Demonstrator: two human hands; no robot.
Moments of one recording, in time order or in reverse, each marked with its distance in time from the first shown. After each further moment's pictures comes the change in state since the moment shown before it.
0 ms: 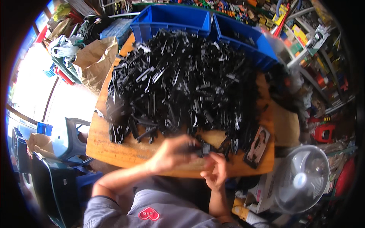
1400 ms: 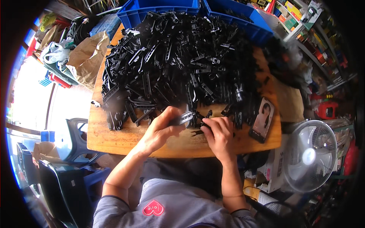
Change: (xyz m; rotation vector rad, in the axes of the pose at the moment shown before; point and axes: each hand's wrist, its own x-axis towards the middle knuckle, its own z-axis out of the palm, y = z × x) left_hand -0.011 -0.019 -0.014 -0.166 0.117 -0.065; right_hand 0.039 0.001 0.003 -0.618 -0.164 -0.160
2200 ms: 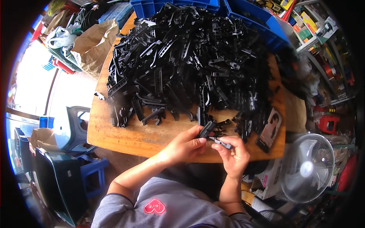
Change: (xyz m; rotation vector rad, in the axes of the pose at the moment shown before) left_hand -0.004 -0.018 0.031 -0.417 -0.142 -0.244; right_hand -0.014 -0.023 -0.017 0.611 0.089 0.320
